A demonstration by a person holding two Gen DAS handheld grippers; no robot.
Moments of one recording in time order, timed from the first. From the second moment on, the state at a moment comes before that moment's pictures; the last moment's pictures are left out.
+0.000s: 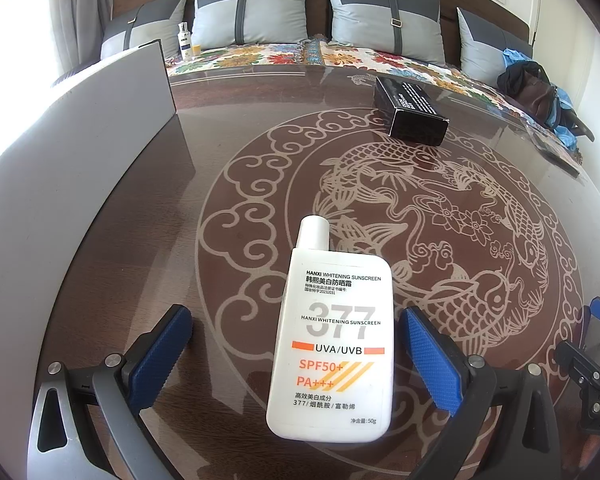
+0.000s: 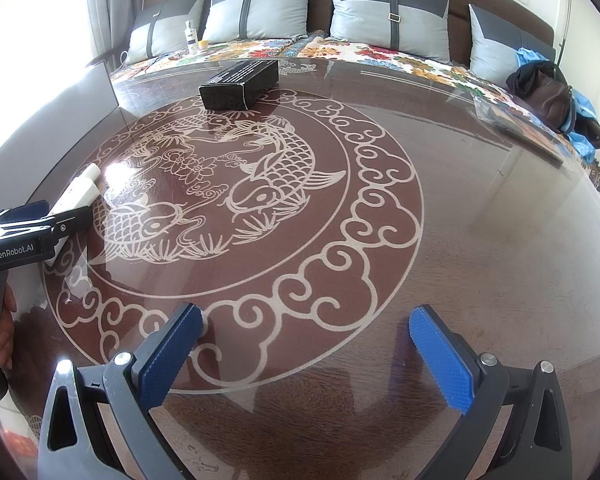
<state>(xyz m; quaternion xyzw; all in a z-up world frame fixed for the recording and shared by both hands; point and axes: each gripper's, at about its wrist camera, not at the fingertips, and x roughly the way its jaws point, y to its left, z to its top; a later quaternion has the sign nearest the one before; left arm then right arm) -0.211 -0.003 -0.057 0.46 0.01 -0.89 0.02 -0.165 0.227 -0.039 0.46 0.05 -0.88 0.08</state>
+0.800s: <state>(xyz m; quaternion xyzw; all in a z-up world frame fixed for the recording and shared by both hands) -0.210 -0.003 -0.057 0.46 0.01 -0.89 0.02 -0.436 0.109 -0.025 0.55 0.03 -0.83 0.10</state>
